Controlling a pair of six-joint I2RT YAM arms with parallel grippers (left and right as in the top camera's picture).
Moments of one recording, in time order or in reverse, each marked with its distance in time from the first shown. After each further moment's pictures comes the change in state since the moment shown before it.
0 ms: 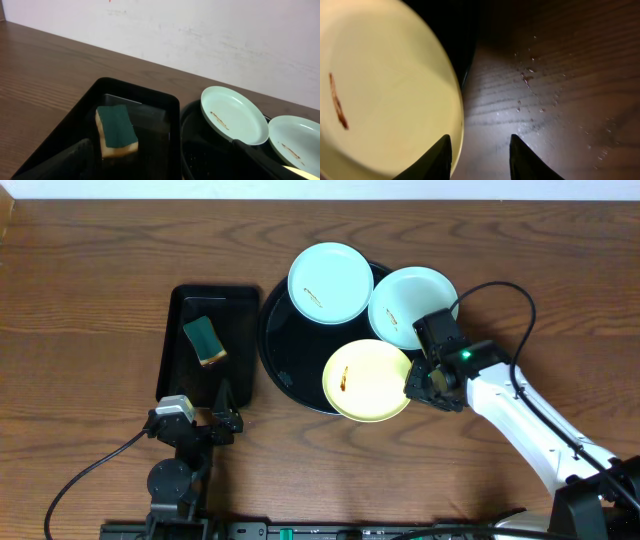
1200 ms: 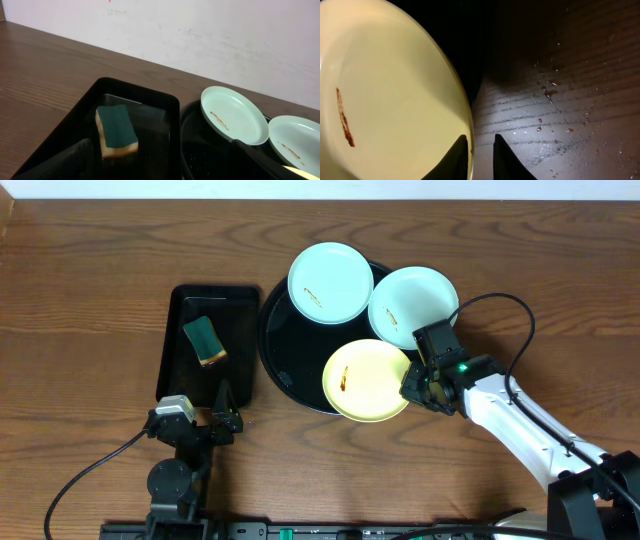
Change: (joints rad) left arm 0.000 0.000 0.000 0.000 0.000 0.000; right arm 0.001 0.000 -0.092 0.166 -0.027 0.042
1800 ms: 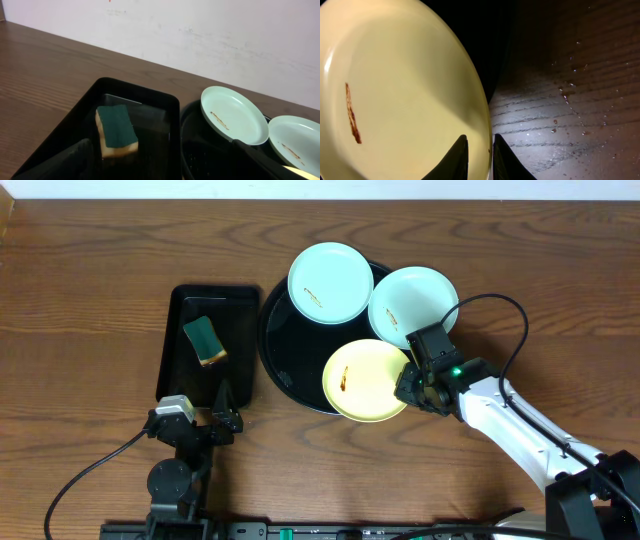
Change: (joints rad) left arm 0.000 0.000 0.000 0.000 0.000 0.000; right arm 0.033 0.000 -0.013 0.034 0.009 0.010
